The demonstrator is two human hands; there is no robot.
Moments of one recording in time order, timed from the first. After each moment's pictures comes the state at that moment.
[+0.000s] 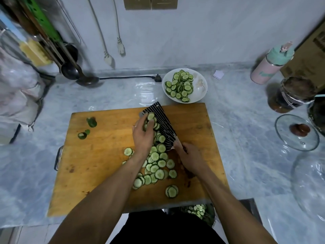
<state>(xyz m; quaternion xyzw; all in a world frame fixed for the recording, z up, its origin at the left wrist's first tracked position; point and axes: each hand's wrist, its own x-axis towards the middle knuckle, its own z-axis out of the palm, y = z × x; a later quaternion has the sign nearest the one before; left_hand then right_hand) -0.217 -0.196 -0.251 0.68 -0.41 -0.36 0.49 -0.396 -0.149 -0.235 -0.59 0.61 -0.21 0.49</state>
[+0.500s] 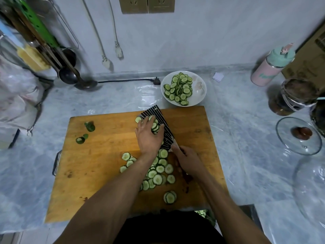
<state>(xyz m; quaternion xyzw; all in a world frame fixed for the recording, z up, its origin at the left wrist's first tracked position) -0.243 -0.214 -0.259 0.75 -0.50 -0.22 0.38 -0.395 -0.155 -0.229 -0.56 0.58 -0.24 0.54</state>
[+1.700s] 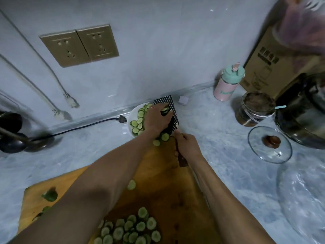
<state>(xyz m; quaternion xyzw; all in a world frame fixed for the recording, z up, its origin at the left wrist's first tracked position) -0.355 -0.419 -0.191 0.61 -0.70 -0.26 0.27 -0.459 -0.296 -0.172 -0.35 0.69 -0.38 0.50</state>
